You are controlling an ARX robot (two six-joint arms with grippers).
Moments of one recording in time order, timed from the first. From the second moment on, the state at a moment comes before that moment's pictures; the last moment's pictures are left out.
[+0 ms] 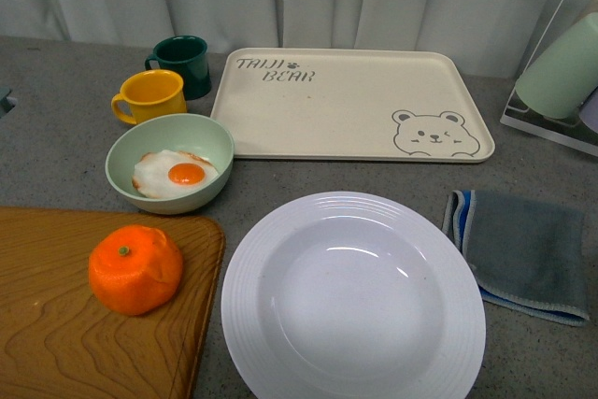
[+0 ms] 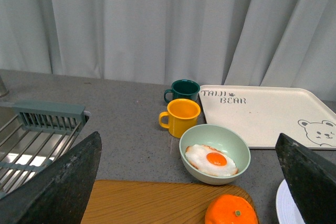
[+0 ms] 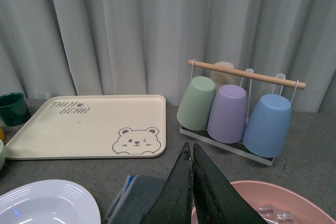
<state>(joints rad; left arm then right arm) 0.00 0.00 0.02 0.00 0.00 0.00 0.00 0.00 0.01 0.00 0.00 0.00</state>
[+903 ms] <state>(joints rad) 0.00 0.00 0.02 0.00 0.00 0.00 0.00 0.00 0.01 0.00 0.00 0.00</state>
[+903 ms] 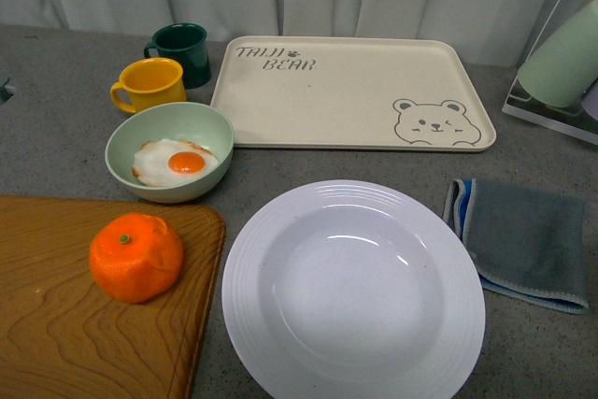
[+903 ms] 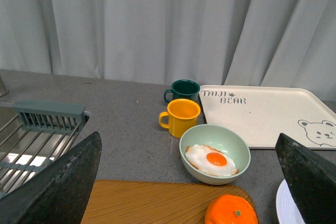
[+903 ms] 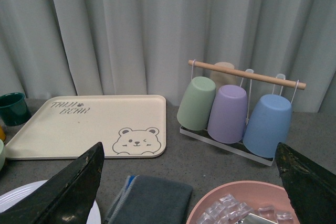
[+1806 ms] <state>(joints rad) -0.19 1.59 0.52 0.20 0.10 -0.21 0.00 0.00 0.01 0.00 0.00 0.00</state>
